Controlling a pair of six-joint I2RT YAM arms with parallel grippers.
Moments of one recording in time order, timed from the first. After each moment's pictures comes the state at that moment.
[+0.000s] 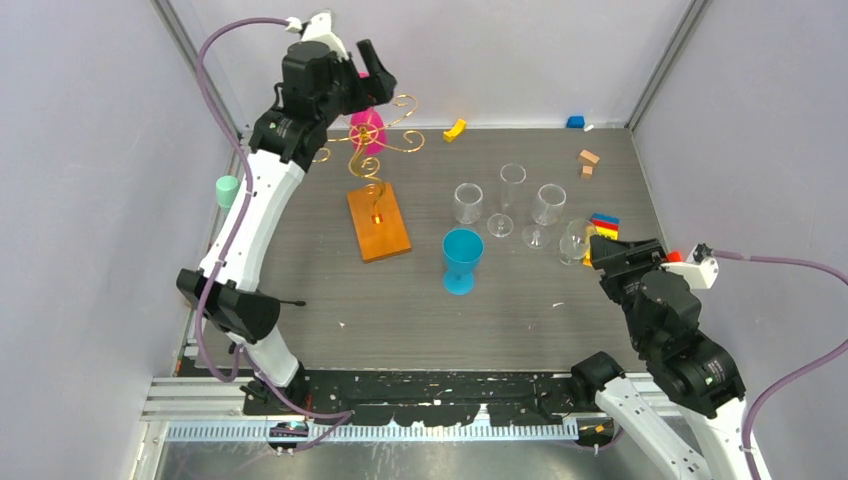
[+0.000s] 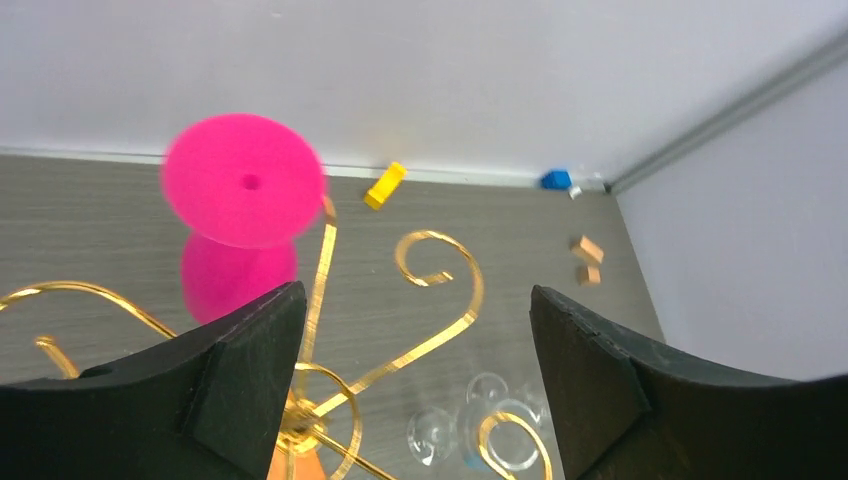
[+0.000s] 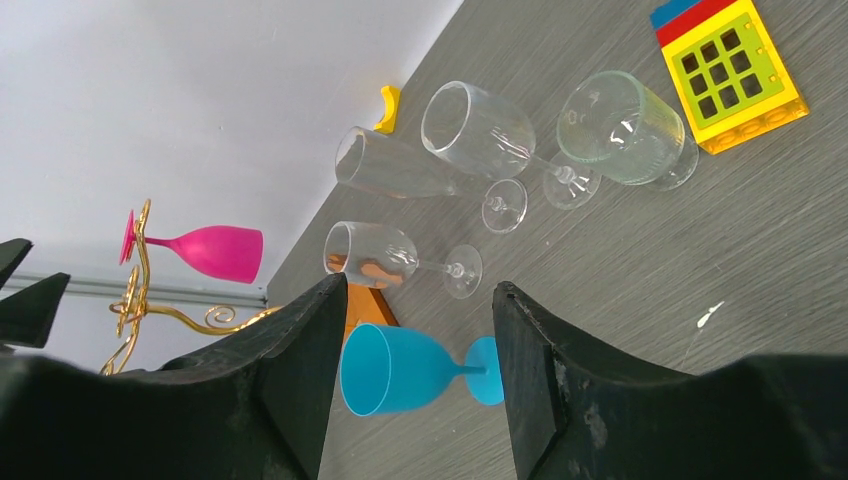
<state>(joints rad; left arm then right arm) -0.42 1.68 2.07 -0.57 -0.06 -0.41 0.45 0.38 0.91 -0.85 0.57 1.10</state>
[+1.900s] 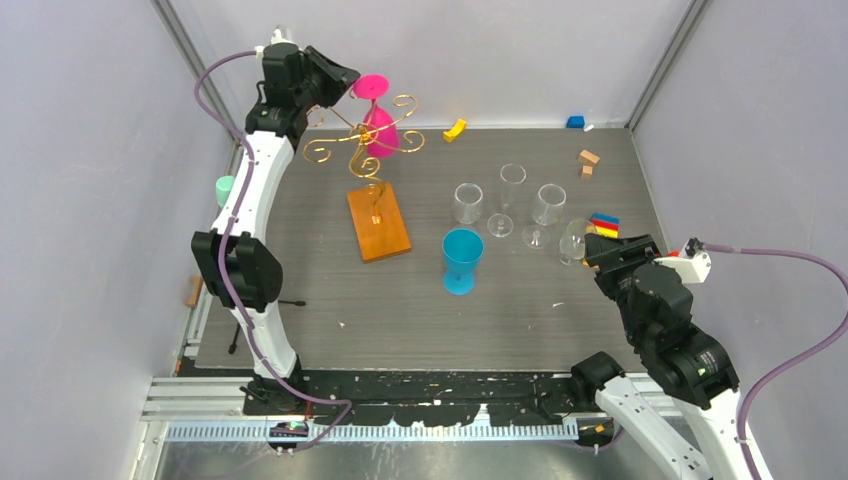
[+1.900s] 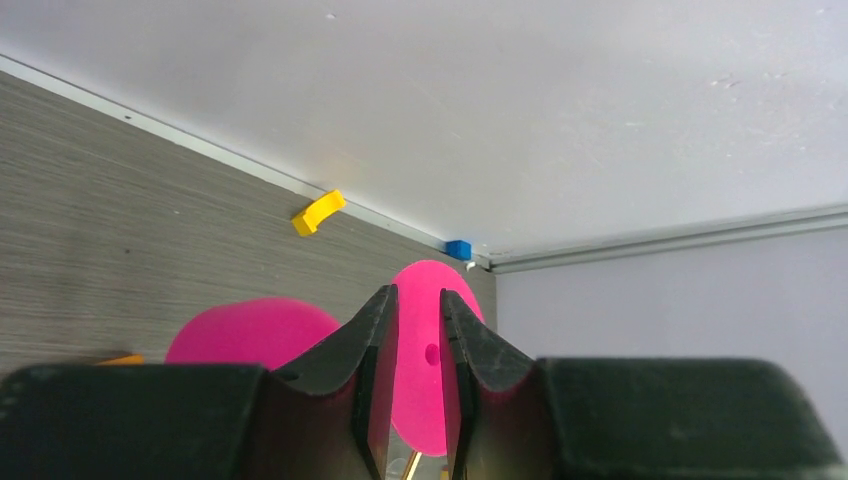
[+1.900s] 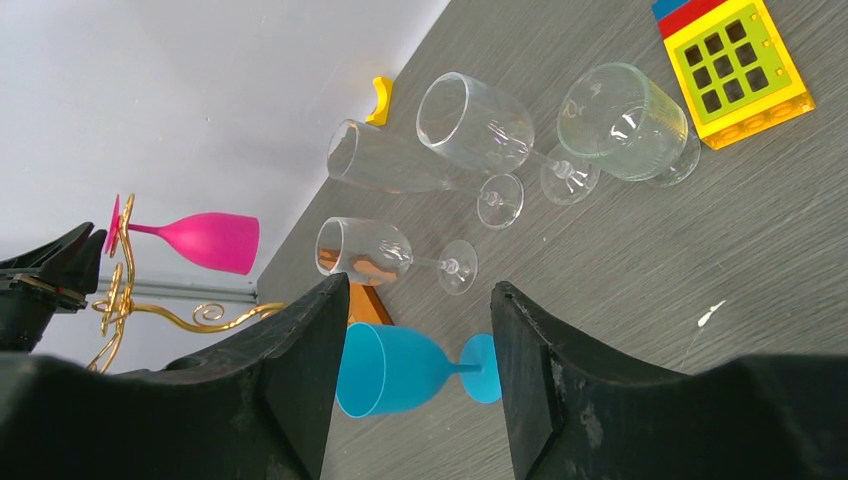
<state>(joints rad) -0.14 1.89 2.02 -0.34 0.17 -0.92 0.45 0.42 0.90 -0.82 0.56 1.10</state>
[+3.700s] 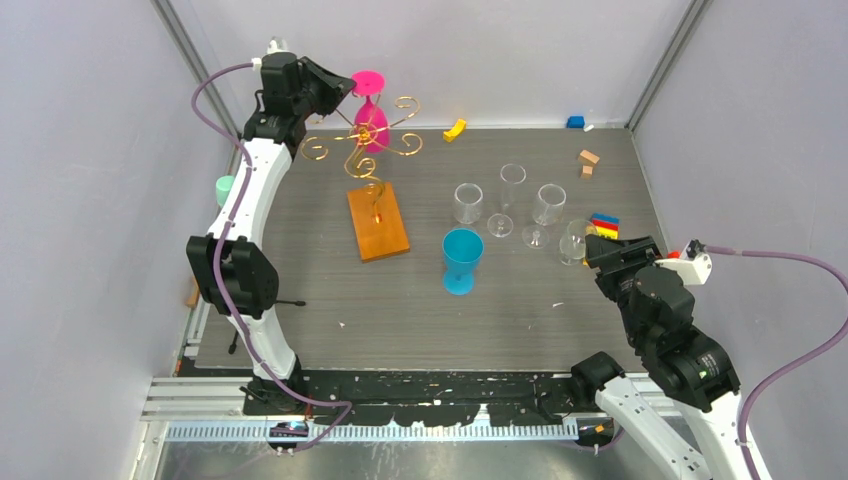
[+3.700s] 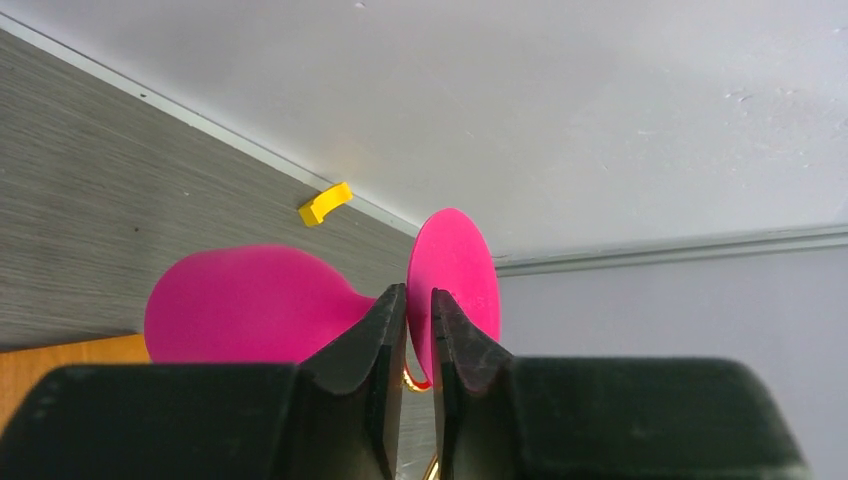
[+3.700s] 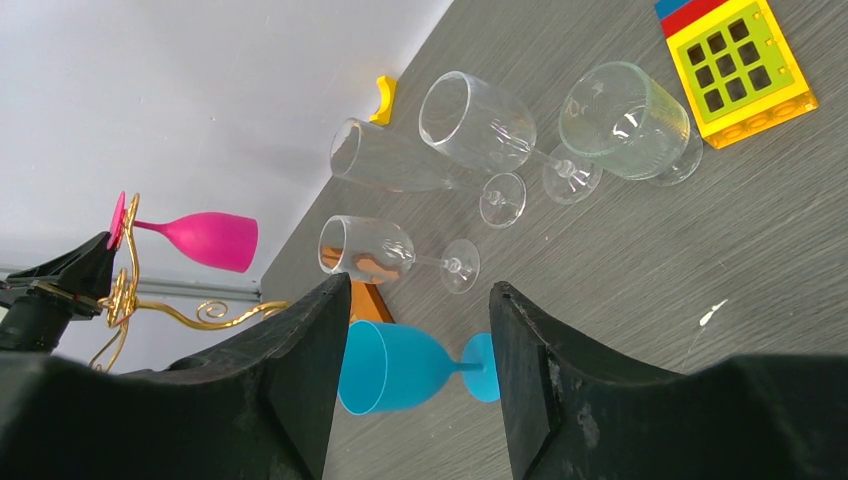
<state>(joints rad) -0.13 1.83 1.90 -0.29 0.17 -0.98 0.45 0.40 0.90 -0.82 0.56 1.10</state>
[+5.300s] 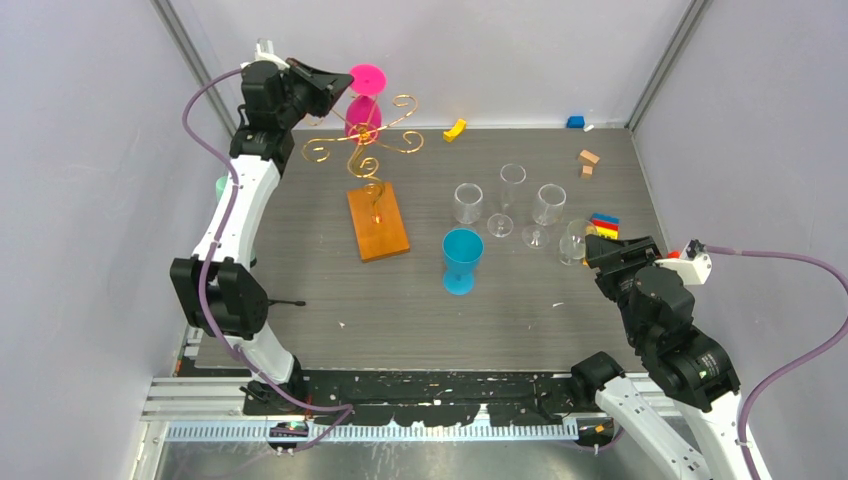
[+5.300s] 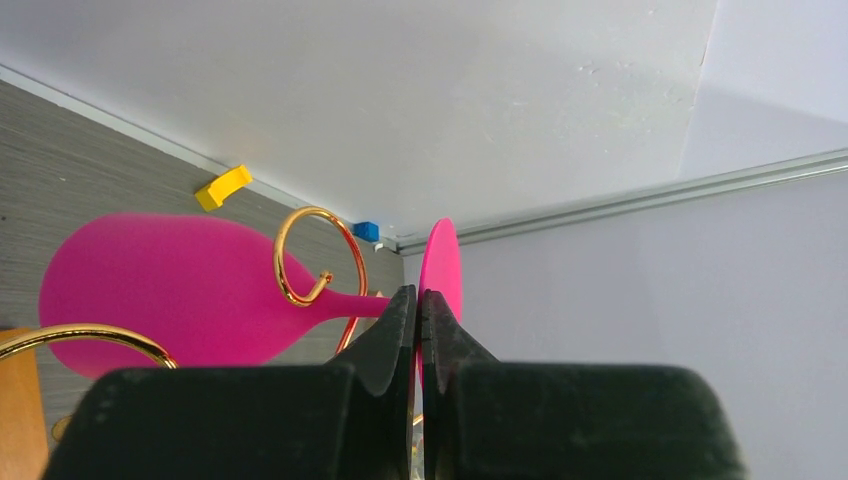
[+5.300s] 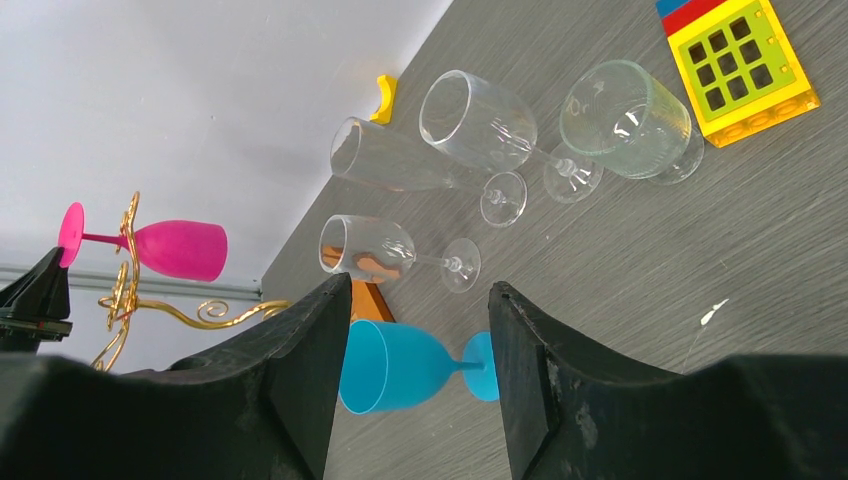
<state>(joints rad) -0.10 1.68 1.72 -0.11 0.30 -1.09 0.45 0.40 0.90 -0.82 0.56 1.10</state>
